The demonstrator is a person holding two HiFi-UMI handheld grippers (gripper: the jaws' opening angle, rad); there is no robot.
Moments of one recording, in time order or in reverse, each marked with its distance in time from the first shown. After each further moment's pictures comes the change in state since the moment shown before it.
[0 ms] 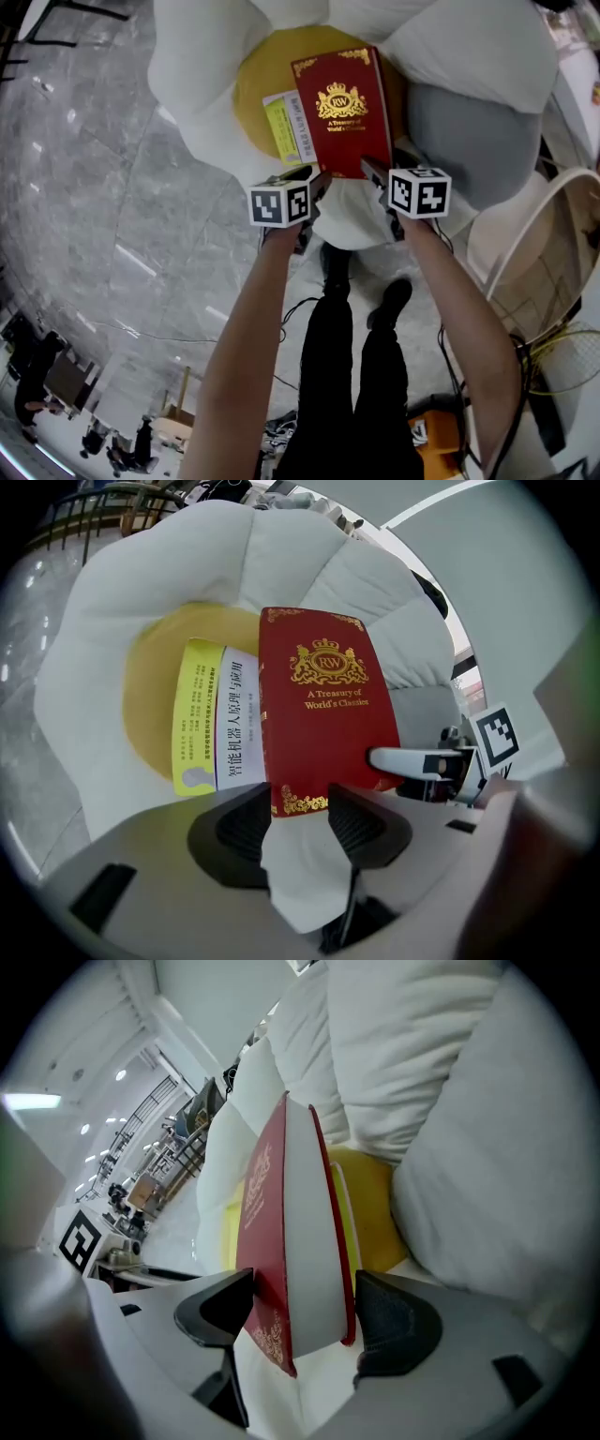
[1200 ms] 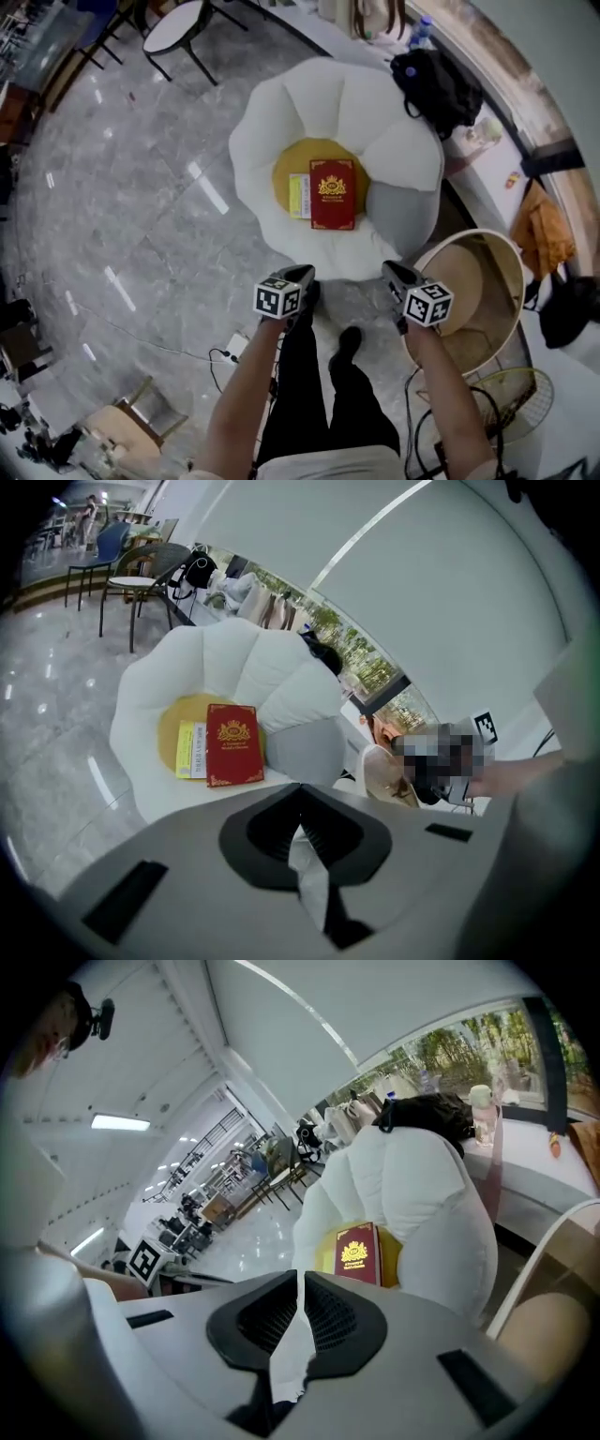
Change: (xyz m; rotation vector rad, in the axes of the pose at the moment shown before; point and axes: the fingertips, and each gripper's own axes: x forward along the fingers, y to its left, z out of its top) left arm -0.228 -0.223 -0.058 0.097 -0.216 0.016; right arm -0.353 0.072 0.021 -0.162 -0.174 0.325
